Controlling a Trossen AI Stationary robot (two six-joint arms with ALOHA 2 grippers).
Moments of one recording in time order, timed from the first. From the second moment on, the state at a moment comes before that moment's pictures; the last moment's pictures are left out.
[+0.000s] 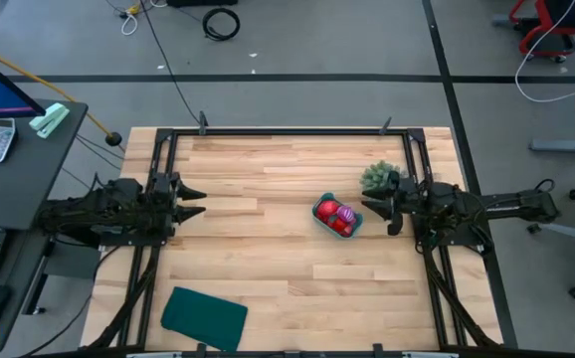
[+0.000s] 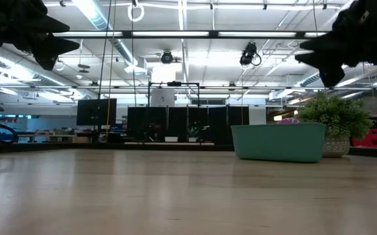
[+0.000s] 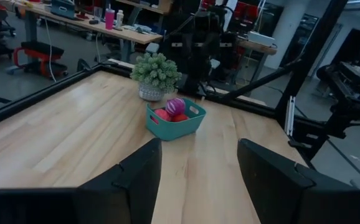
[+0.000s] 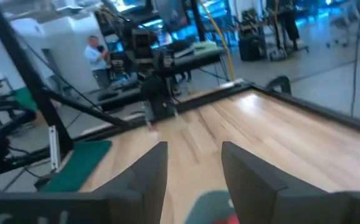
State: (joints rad) left arm 0.01 0.01 0.26 -0.33 -0.08 -0.28; right arm 0.01 0.27 0.11 0.16 0.16 0.31
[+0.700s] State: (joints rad) left arm 0.01 0.01 0.26 -0.33 -0.08 -0.28; right arm 0.01 0.22 0.01 0.15 0.23 0.29
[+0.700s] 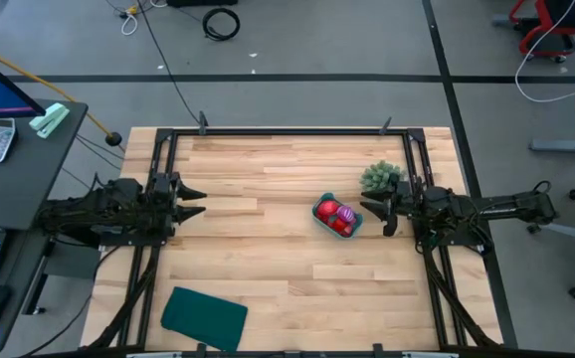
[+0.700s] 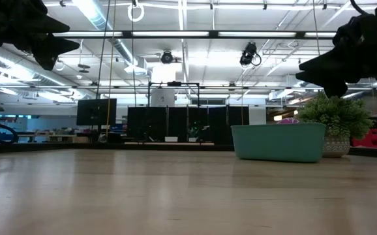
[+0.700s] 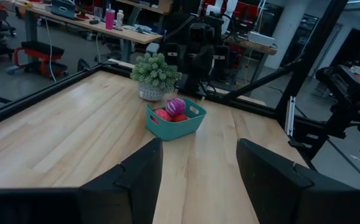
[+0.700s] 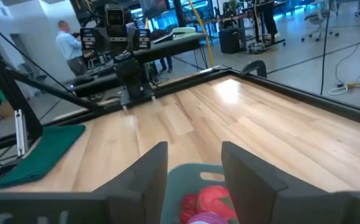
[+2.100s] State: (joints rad) left arm 0.01 0.01 0.26 -0.33 -0.08 -0.28; right arm 0.01 0.22 0.01 0.15 0.23 0.29
